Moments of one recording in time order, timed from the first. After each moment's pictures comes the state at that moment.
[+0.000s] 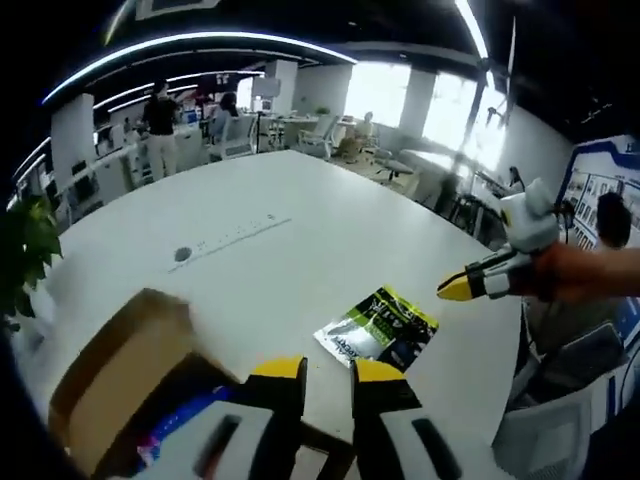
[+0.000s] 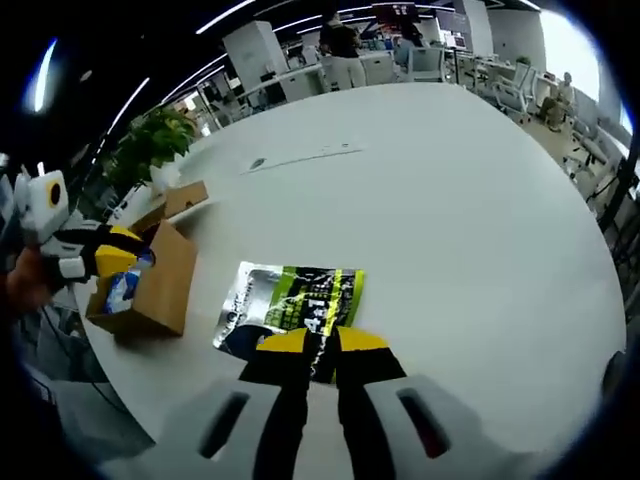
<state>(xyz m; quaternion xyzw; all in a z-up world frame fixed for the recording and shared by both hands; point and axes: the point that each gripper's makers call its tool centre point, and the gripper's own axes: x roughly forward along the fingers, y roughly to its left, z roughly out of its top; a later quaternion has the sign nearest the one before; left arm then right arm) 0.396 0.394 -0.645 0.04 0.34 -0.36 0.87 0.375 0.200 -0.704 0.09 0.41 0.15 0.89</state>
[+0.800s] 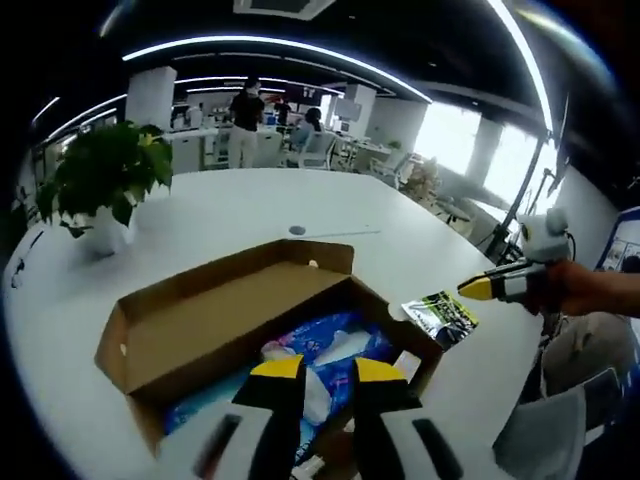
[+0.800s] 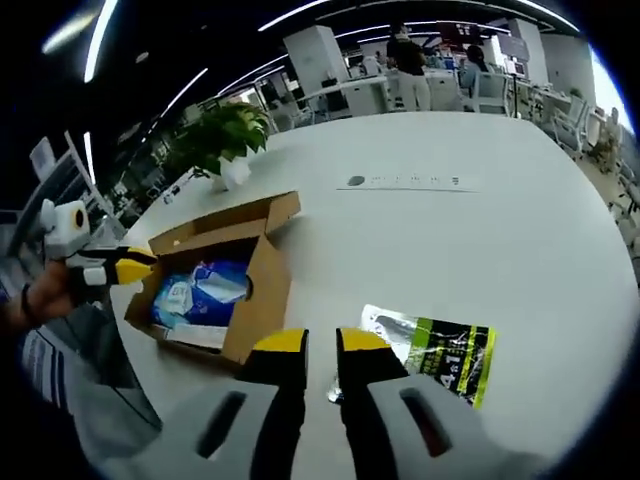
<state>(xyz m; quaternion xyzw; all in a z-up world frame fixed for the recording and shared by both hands) 0.365 0.561 -0.641 -0.04 0.33 -0.24 0.91 0.393 0.344 -0.667 0.06 0.37 0.28 0.88</state>
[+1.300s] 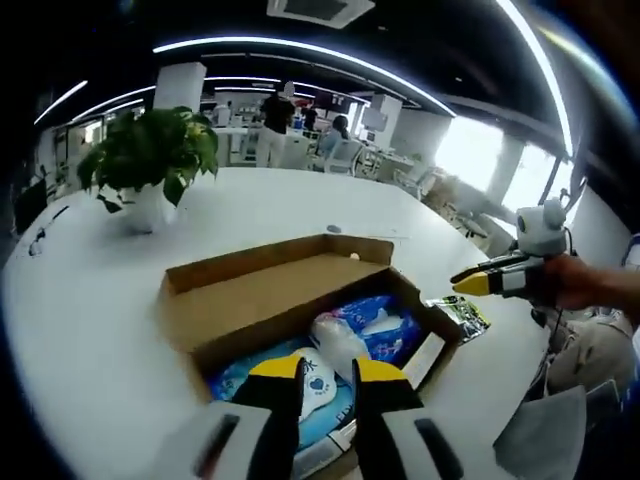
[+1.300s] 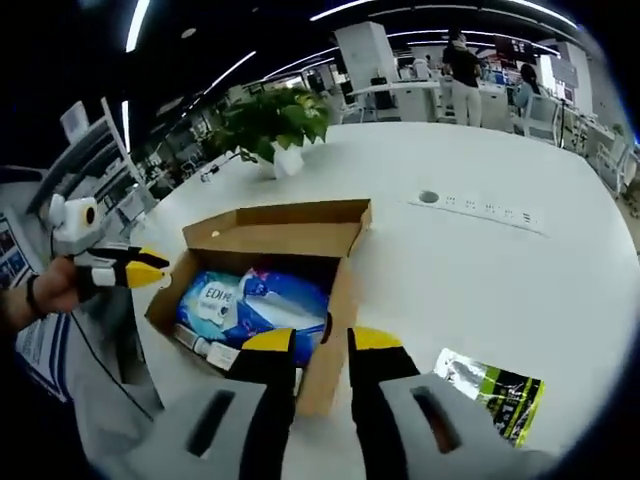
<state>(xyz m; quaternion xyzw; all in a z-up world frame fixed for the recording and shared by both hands) 0.341 0.621 -0.644 -0.06 0.32 -0.20 0.92 0.399 0.423 -0.658 0.02 0.36 0.35 0.86</state>
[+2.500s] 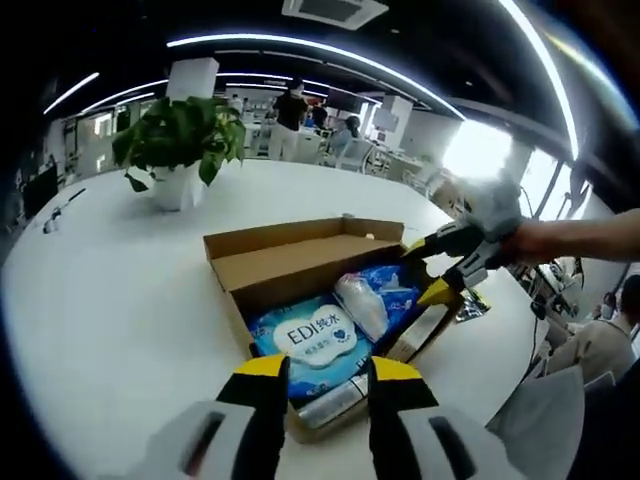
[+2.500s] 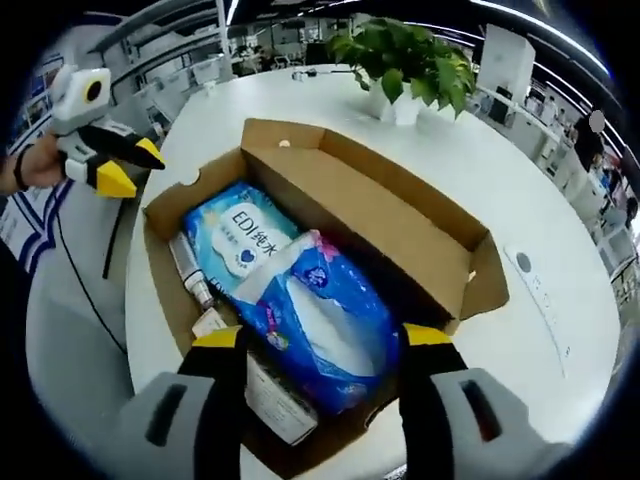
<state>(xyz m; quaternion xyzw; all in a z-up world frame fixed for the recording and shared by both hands) 0.285 0.661 -0.655 -0.07 0.33 -0.18 0.92 0.398 0.506 -0.709 -0.25 0.38 0.50 0.74</state>
